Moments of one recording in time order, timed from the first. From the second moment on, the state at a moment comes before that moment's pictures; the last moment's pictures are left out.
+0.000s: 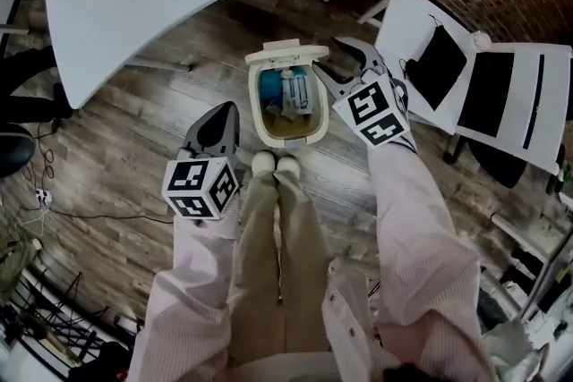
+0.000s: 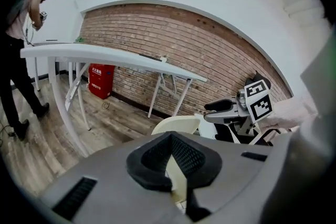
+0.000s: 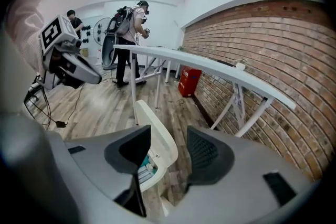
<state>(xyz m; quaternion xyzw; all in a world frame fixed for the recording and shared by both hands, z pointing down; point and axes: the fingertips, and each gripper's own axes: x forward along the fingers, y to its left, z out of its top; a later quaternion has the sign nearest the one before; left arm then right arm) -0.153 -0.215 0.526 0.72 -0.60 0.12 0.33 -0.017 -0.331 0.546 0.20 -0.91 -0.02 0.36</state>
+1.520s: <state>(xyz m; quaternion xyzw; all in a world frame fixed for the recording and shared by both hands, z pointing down) -0.120 -0.177 0.578 0.71 -0.59 0.13 0.36 -0.007 -0.267 0.617 0.12 -0.89 -0.03 0.44</state>
